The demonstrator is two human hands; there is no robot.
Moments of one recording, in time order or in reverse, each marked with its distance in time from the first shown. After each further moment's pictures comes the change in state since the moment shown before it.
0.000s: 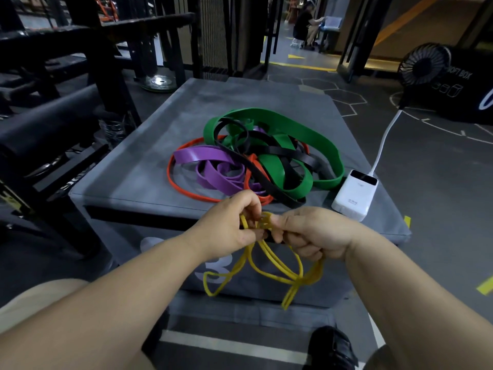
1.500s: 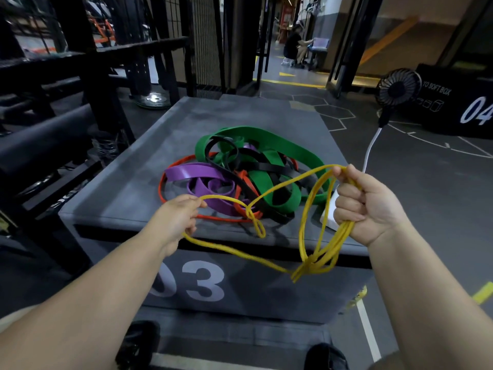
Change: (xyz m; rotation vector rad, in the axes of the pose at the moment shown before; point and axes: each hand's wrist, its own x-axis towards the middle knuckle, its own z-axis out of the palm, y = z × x) left_hand 0.017 -0.025 -0.037 -0.607 0.398 -0.571; right_hand -0.034 -0.007 -0.075 0.870 0.413 -0.454
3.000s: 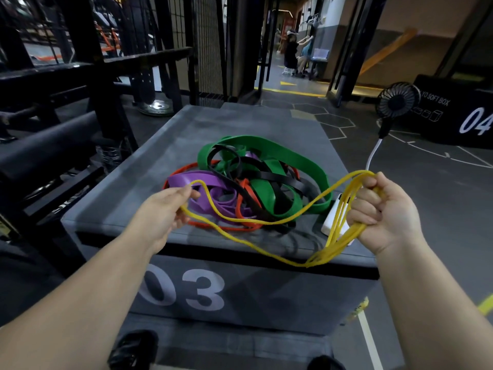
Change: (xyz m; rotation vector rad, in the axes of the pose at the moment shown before) left_hand -0.002 0.022 -0.020 -0.092 0.046 0.131; right_hand 0.000 -0.009 -0.012 0.188 0.096 -0.151
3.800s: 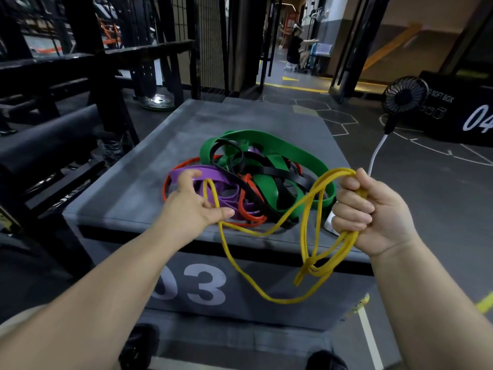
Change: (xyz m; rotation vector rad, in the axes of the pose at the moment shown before) left_hand -0.019 0.009 0.024 0.606 0.024 0.169; right_hand 0.002 0.015 0.005 0.113 -0.748 0.445
